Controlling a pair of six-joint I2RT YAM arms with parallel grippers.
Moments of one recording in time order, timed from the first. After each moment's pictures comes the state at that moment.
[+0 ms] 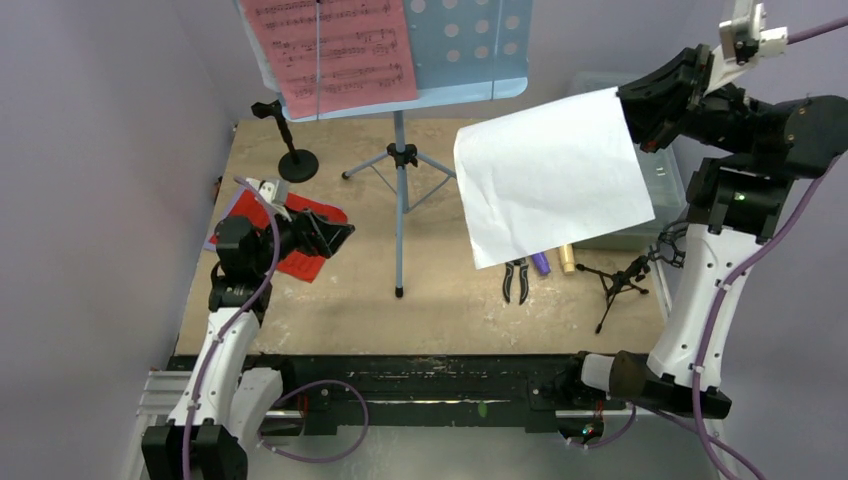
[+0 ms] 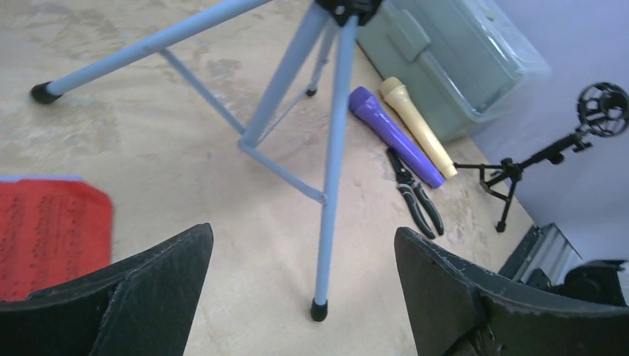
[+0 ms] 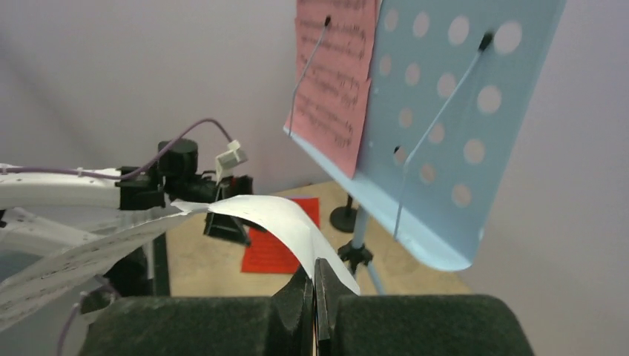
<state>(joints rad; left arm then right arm) 0.05 0.82 0.56 0.10 0.69 -0.39 -0.30 1.30 1.97 0.10 -1.39 0.66</state>
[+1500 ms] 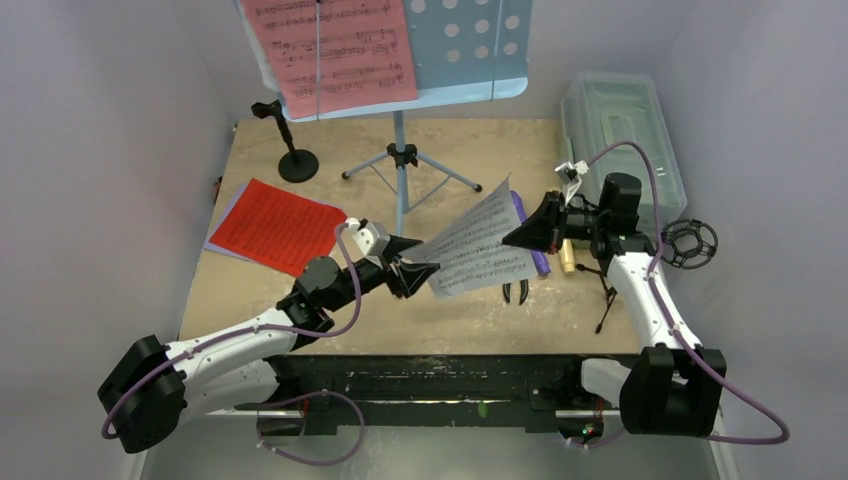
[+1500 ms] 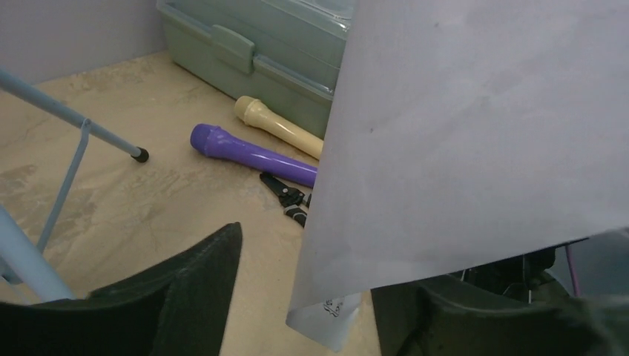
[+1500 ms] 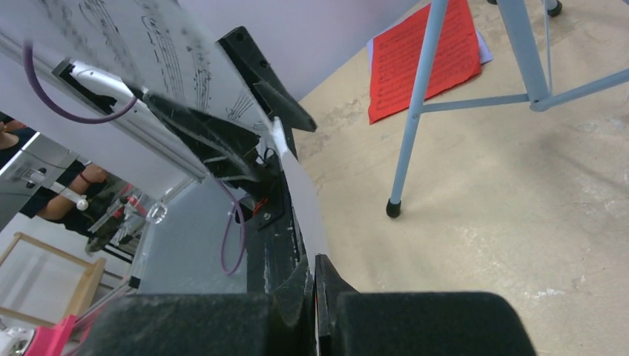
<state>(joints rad) -0.84 1.00 0.42 0.71 0.18 -0.24 -0.06 1.14 0.82 -0.11 -1.44 0.22</state>
